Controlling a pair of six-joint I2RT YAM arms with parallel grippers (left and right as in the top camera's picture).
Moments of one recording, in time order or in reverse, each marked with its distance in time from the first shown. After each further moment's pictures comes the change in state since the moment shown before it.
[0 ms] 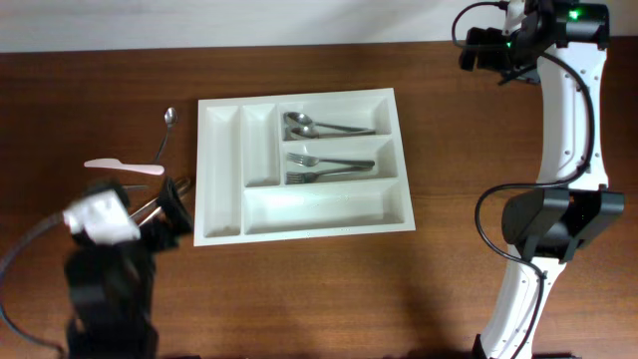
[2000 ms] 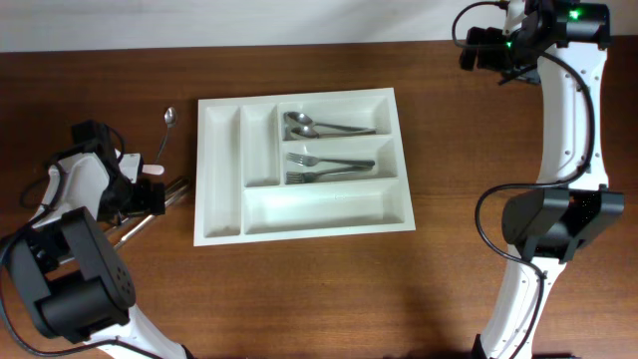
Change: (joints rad) left arm 0.287 1.293 0.536 -0.400 0.011 0.507; right arm 0.000 0.000 0.000 -0.001 0.000 0.000
